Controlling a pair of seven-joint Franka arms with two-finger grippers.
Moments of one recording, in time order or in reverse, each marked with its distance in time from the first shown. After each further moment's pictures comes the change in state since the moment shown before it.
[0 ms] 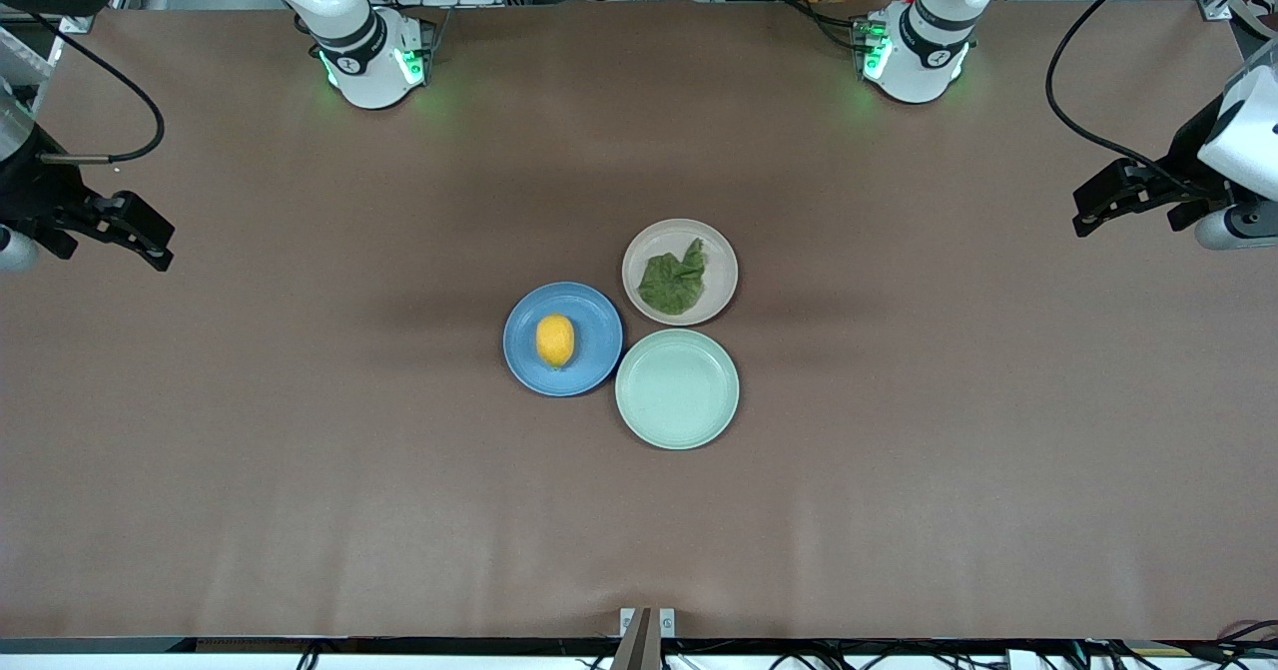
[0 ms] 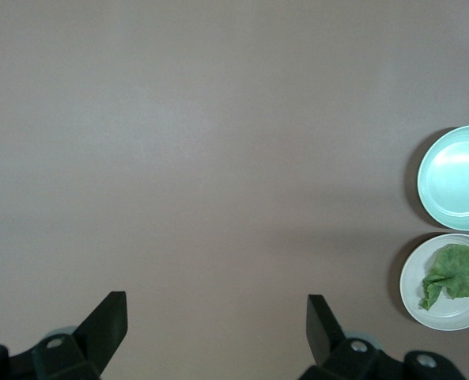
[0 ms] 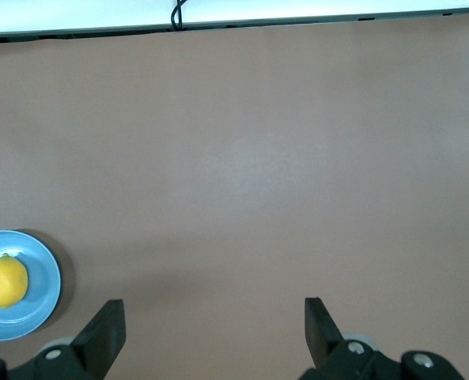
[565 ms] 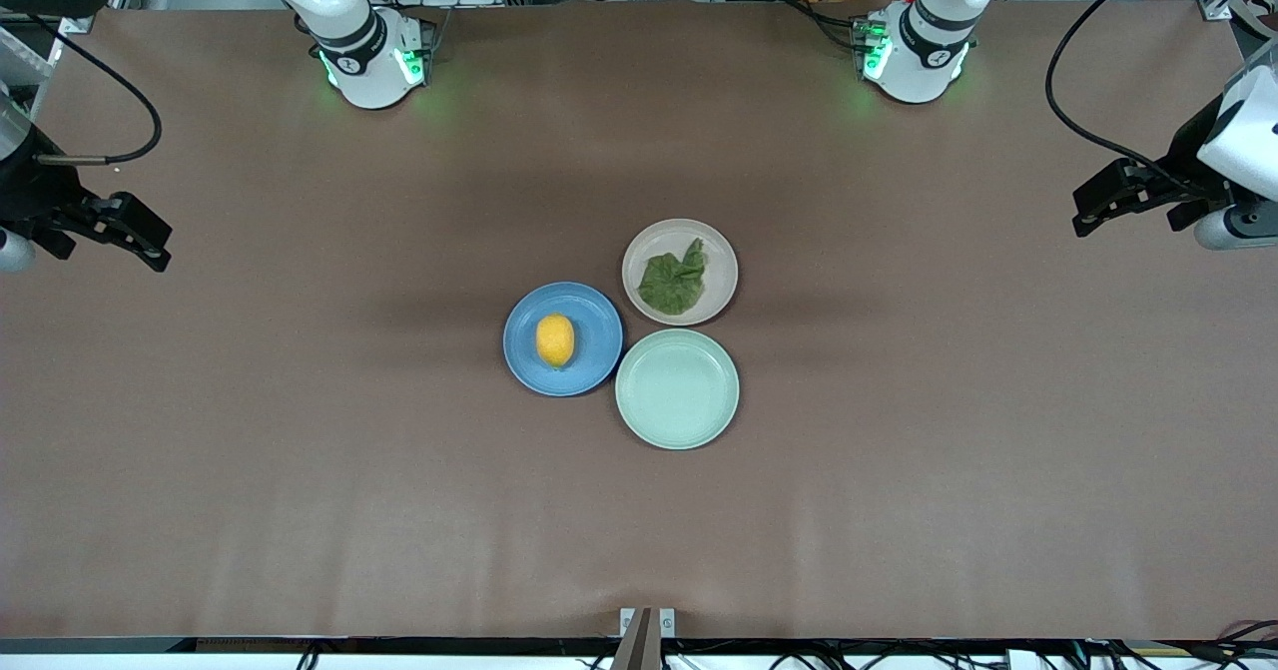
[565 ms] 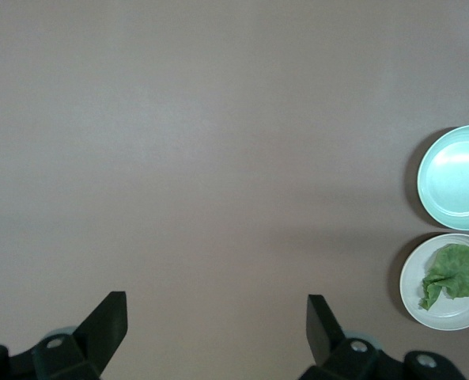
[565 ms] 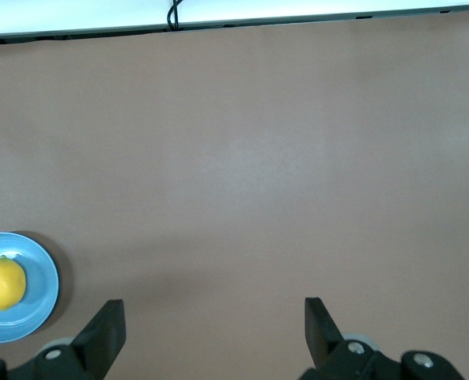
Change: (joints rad) left arm 0.000 0.000 0.000 0.000 0.000 0.000 0.000; right arm 0.000 0.000 -0.011 -0.001 0.002 0.002 0.000
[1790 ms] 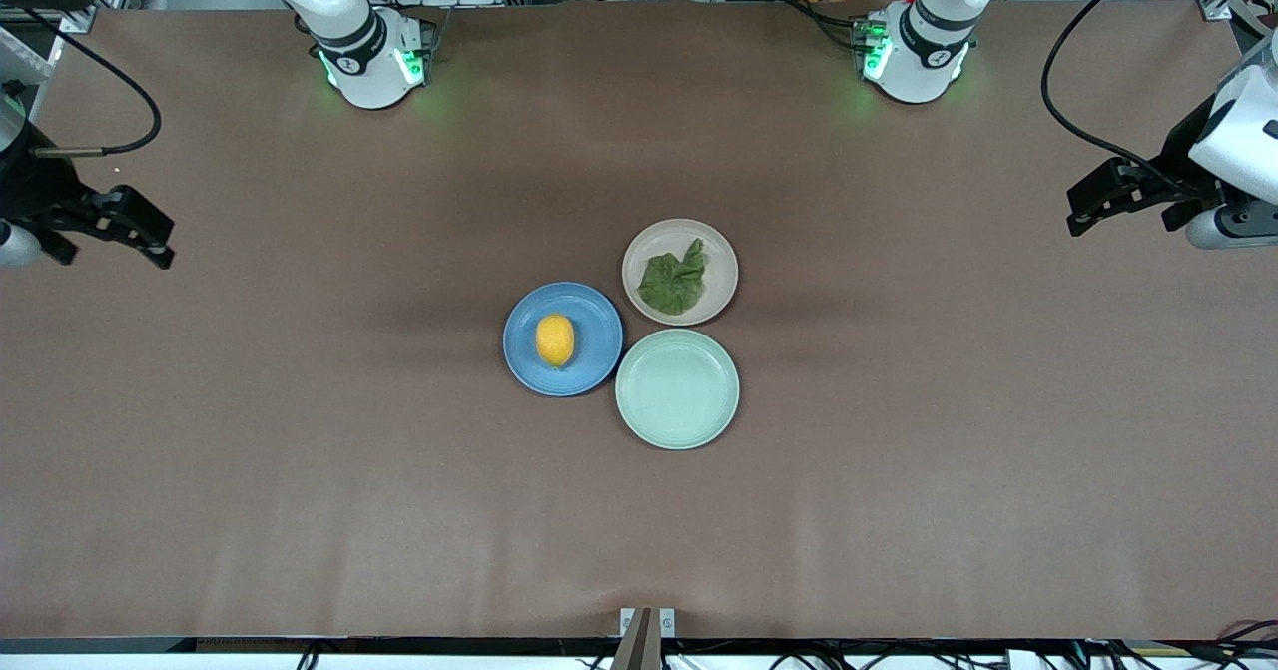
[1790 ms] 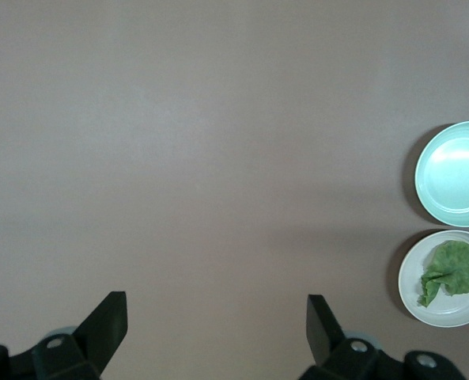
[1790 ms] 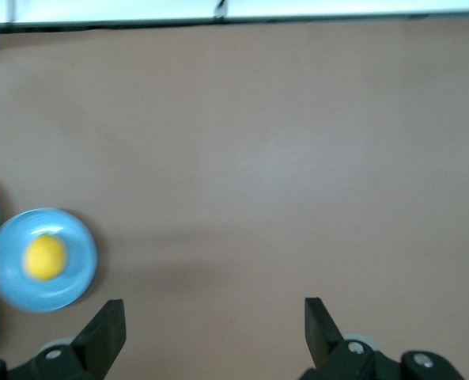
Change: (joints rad) left arm -0.001 0.000 -0.008 -0.001 0.000 -0.003 0.000; right arm 0.006 0.000 -0.010 0.014 0.139 -0.021 -0.096
